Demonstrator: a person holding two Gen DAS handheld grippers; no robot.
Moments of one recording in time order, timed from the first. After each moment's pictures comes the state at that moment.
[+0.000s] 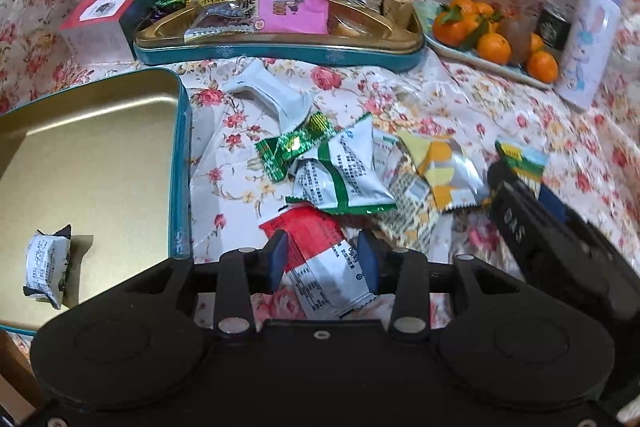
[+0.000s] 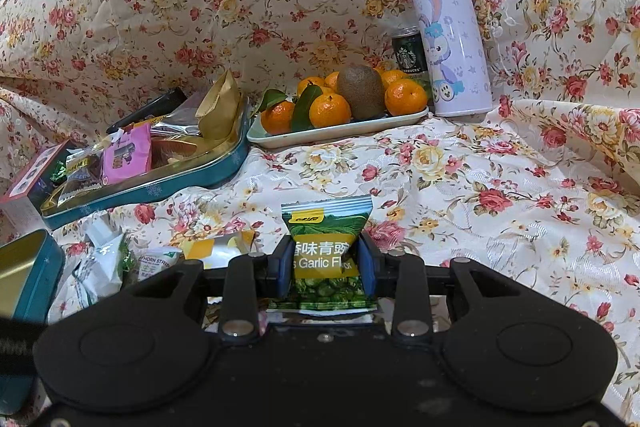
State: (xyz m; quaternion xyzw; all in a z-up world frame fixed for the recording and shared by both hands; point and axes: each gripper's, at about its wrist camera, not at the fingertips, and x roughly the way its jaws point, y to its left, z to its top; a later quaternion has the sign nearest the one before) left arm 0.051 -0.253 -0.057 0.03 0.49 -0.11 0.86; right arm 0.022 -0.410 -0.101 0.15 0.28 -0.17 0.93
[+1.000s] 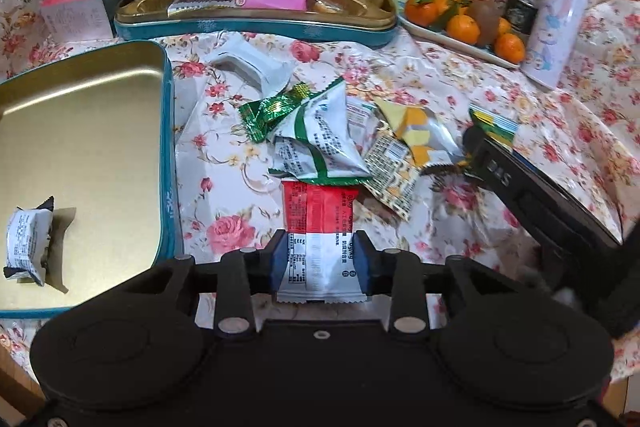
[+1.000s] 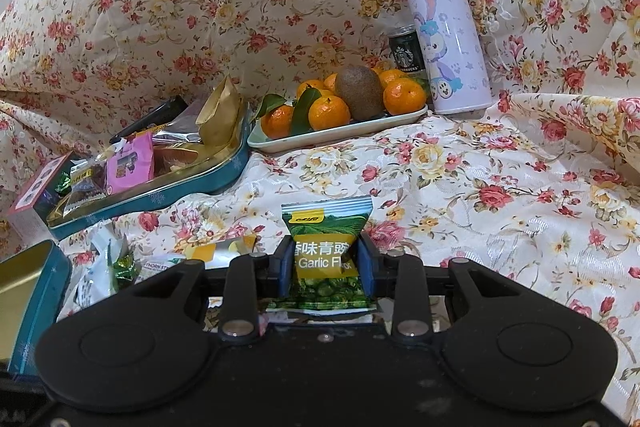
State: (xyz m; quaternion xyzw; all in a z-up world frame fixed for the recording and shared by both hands) left arm 0.035 -0.239 -0.058 0.00 0.50 -0.16 0.85; right arm 0.020 -0.410 -0.102 0.17 0.27 -0.17 0.93
